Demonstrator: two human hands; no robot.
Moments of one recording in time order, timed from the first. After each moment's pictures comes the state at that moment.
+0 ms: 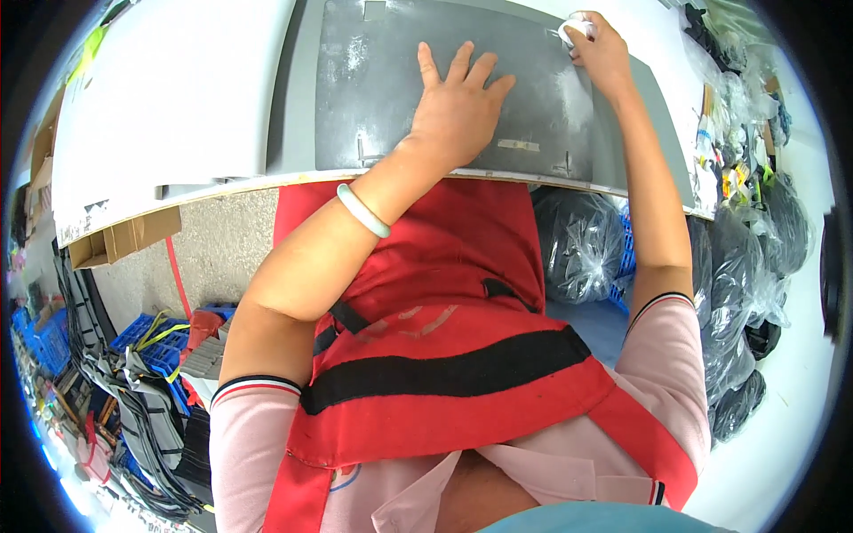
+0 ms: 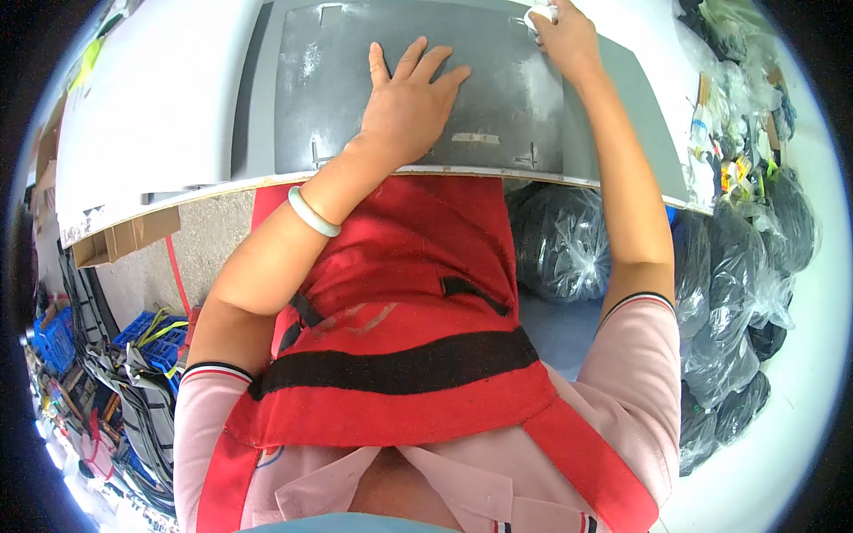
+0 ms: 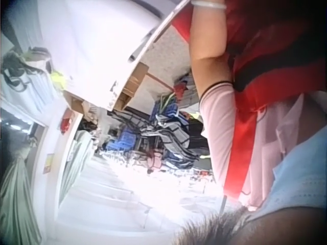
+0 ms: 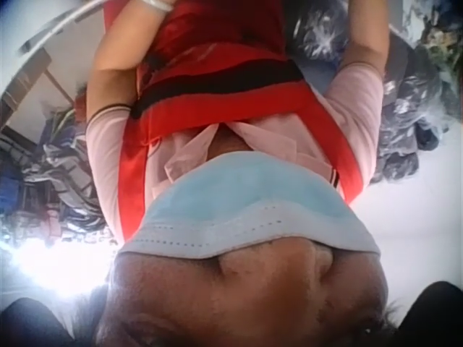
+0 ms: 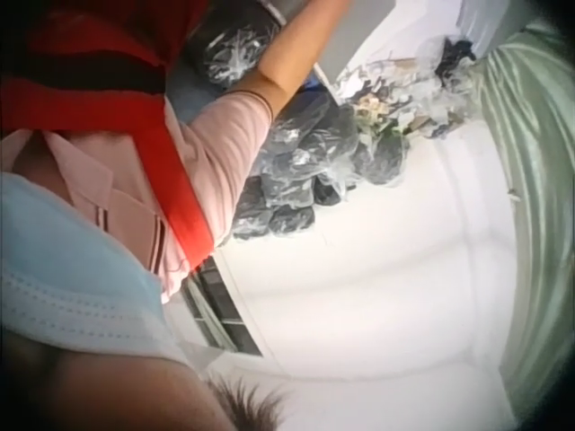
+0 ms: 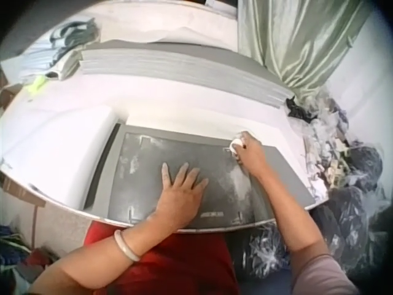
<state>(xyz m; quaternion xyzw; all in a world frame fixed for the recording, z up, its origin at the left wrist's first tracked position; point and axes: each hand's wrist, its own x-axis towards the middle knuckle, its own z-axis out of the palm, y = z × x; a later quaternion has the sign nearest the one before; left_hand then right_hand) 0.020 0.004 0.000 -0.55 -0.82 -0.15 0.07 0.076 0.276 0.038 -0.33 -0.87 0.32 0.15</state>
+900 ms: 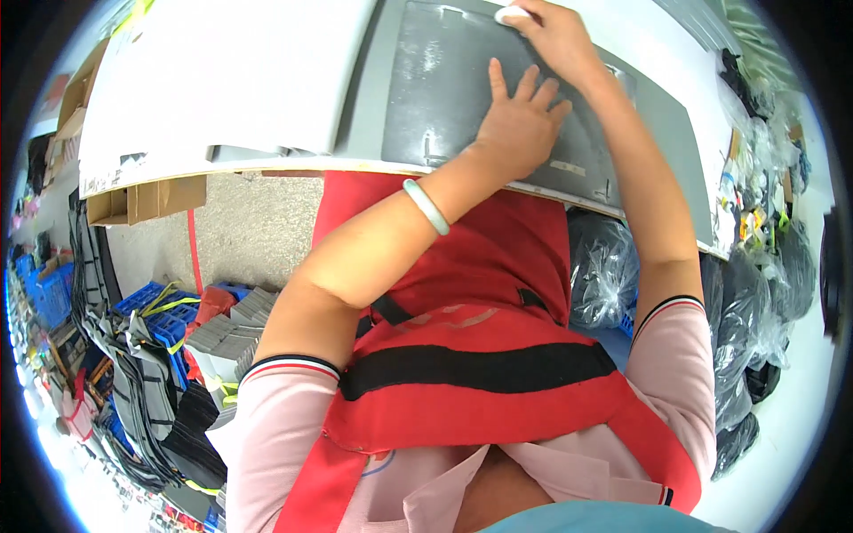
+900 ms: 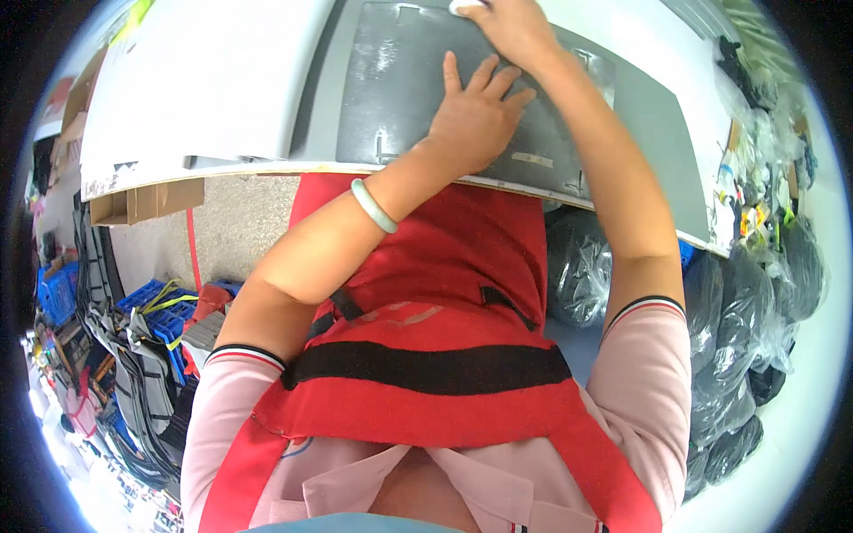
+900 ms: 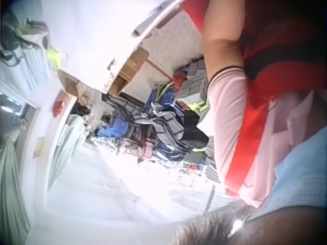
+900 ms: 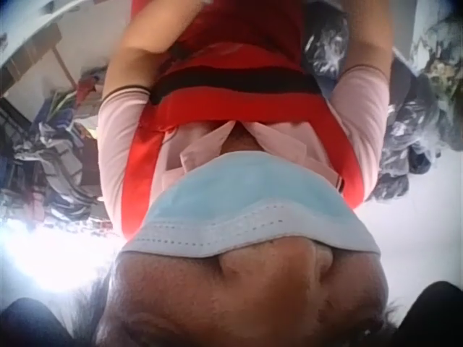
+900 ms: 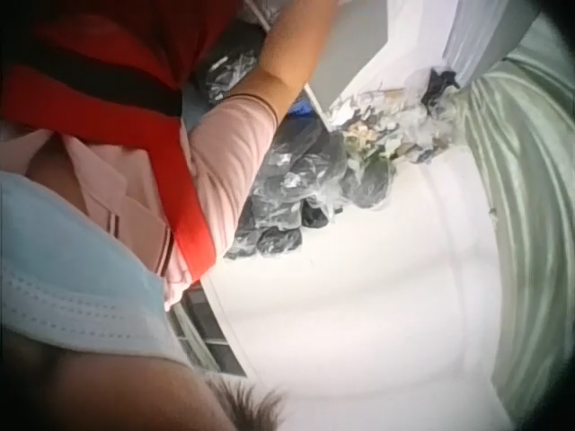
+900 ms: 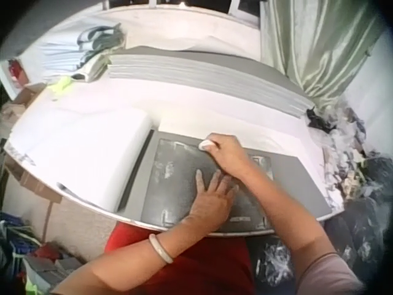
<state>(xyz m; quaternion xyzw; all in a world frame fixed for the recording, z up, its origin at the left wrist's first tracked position) 0.019 0.004 0.006 -0.55 -0.81 -0.20 0.04 -0.027 0.164 0.055 -0.06 -0.95 0.29 0.12</state>
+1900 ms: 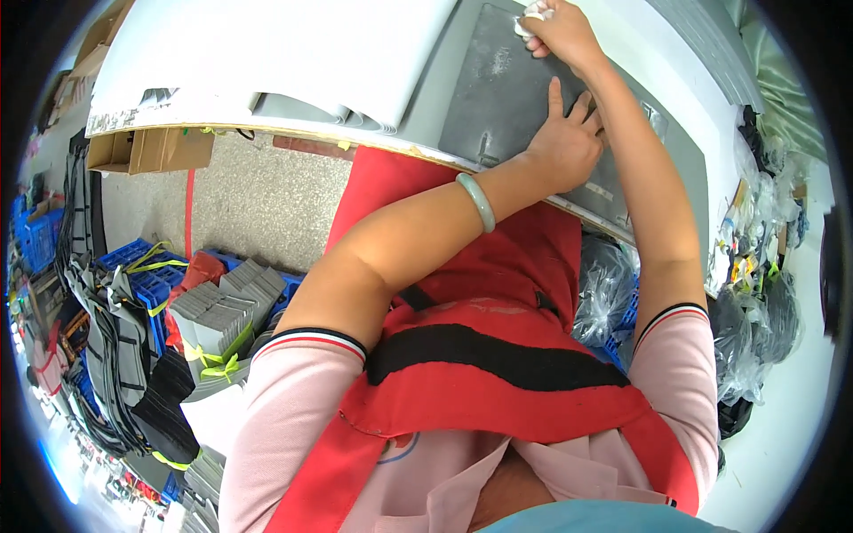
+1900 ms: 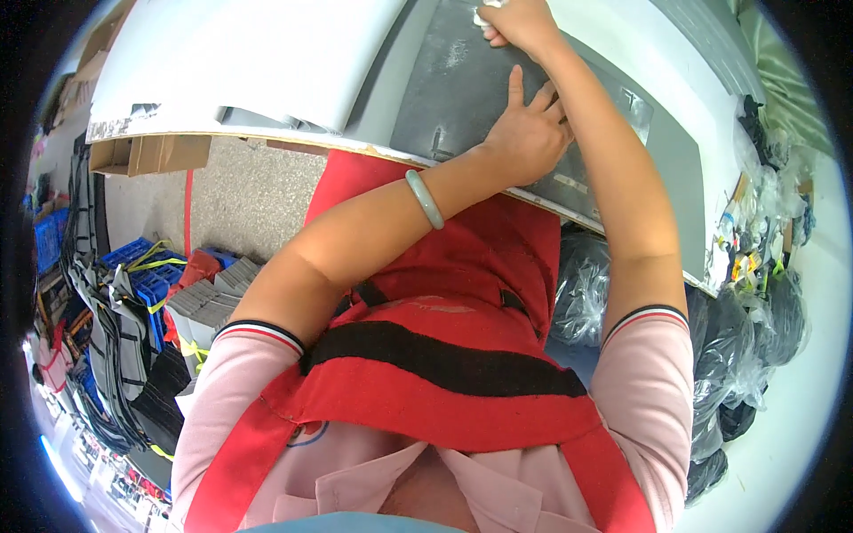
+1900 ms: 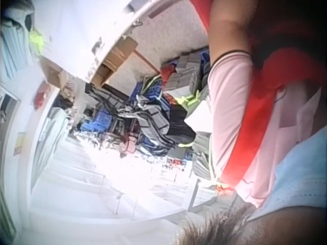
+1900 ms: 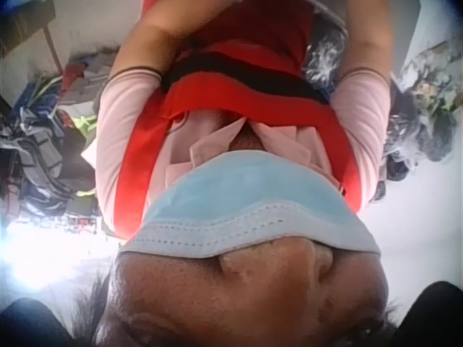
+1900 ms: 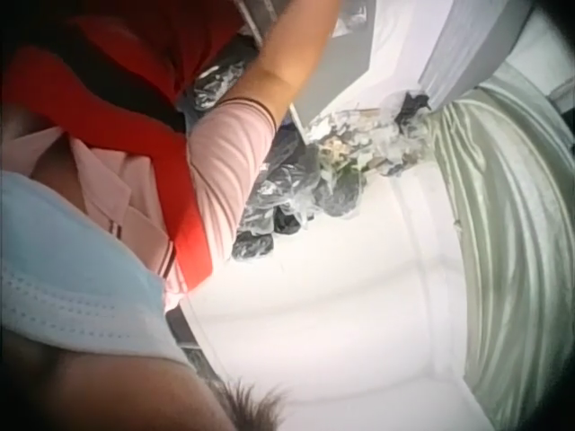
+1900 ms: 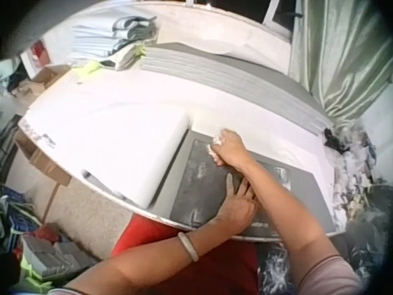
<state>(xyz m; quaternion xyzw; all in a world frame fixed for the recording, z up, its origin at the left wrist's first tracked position) 0.017 0.004 -0.006 -0.55 -0.79 -0.26 0.08 -0.086 0.093 0.072 -0.24 -0.89 0.39 -0.05</state>
